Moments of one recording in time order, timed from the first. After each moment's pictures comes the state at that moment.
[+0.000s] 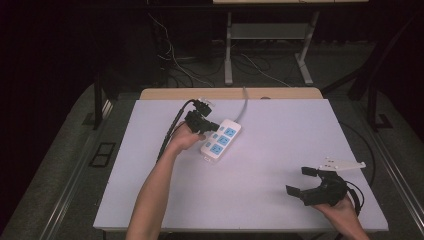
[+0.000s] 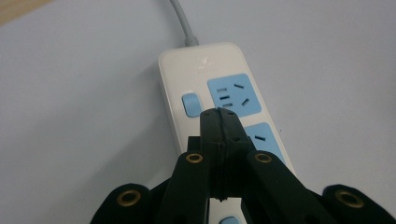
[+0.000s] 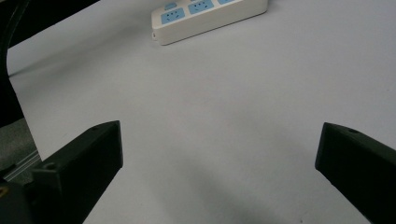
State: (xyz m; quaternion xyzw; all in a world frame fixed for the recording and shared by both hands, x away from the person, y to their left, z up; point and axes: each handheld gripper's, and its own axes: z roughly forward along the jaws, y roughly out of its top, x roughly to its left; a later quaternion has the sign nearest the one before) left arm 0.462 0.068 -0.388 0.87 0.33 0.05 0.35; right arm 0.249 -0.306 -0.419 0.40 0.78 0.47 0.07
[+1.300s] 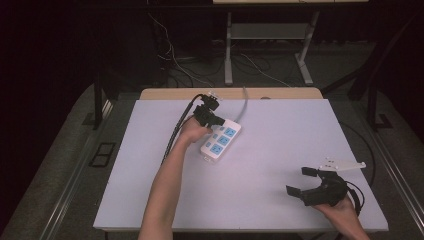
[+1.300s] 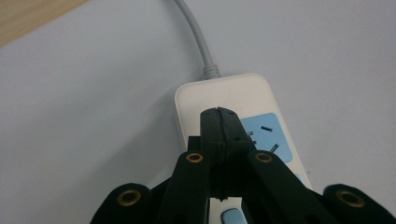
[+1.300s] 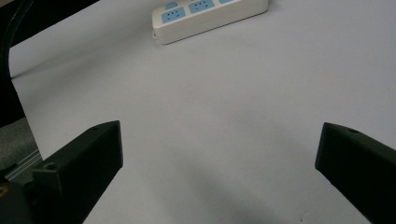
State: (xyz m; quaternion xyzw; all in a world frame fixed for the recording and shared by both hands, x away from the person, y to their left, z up) left arm 0.491 0.044 -0.403 0.88 0.35 0.05 0.33; right arm 0.248 -0.306 -0.419 0.40 0.78 0.47 0.07
